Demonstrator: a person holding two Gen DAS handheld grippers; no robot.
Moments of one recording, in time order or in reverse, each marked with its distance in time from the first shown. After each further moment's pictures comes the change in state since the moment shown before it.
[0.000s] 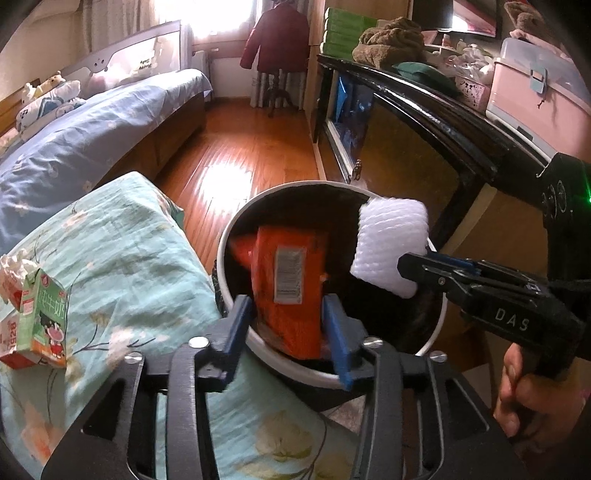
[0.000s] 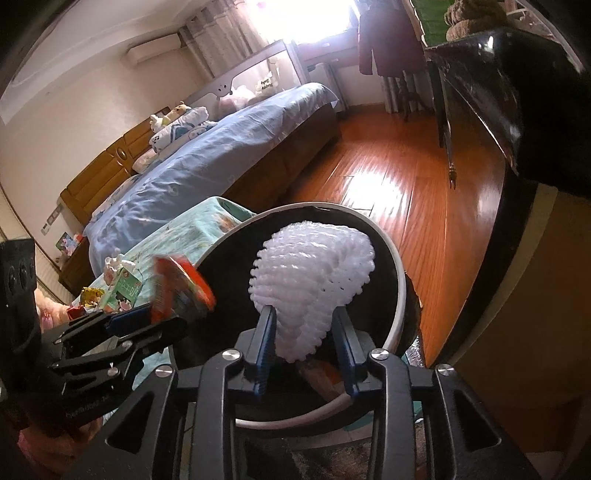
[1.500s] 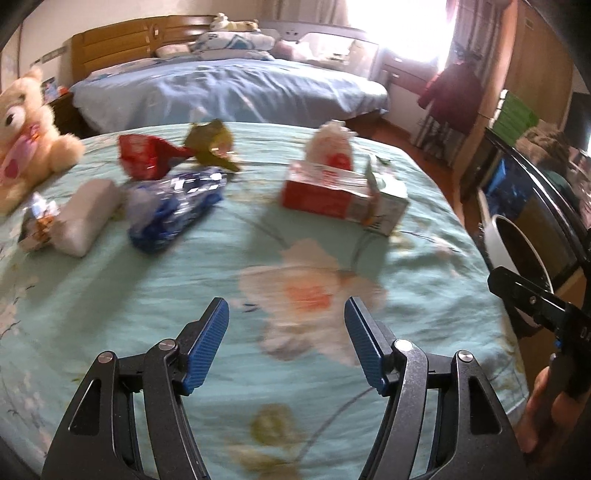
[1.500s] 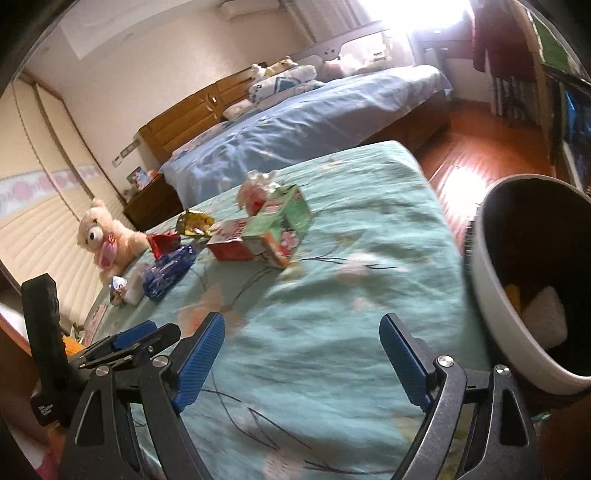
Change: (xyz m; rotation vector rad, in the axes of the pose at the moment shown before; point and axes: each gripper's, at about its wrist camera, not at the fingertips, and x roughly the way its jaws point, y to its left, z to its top) left arm -0.132 0.207 -0.171 -0.520 -0.076 0.368; right arm 0.045 0.197 -0.061 -0.234 0.113 0.273
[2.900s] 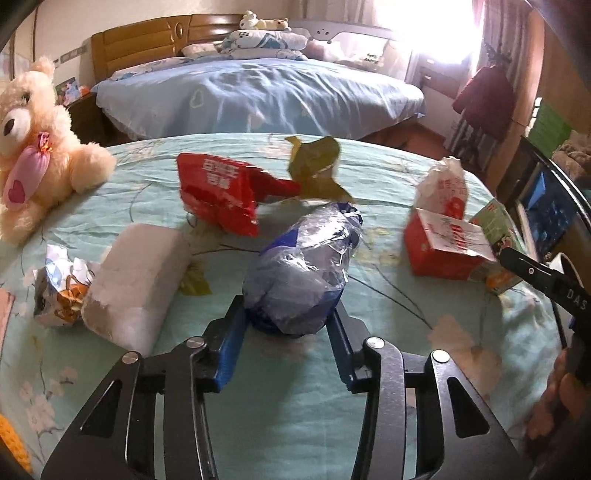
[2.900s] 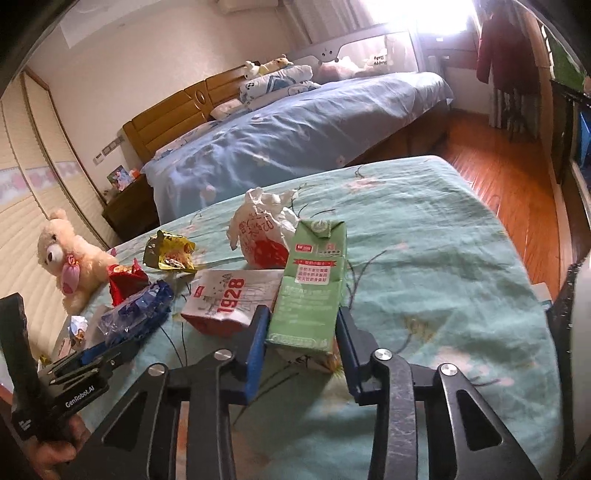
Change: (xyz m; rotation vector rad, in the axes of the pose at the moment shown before) left arm 0.047 0.081 0.054 -0.007 0.001 0.090; right arm 0.092 0.033 0.047 -0.016 -0.027 -0.085
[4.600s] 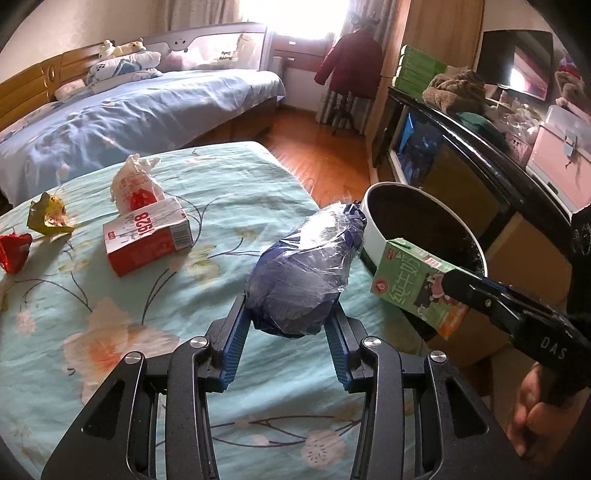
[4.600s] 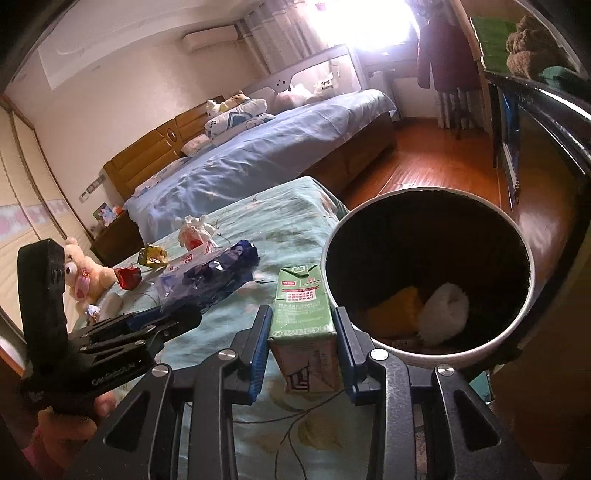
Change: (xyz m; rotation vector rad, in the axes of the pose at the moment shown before) left arm -0.058 -0.225 -0.037 0.294 0.003 -0.350; right arm -0.166 -0.114 -0.058 0.109 -0.097 -0.068
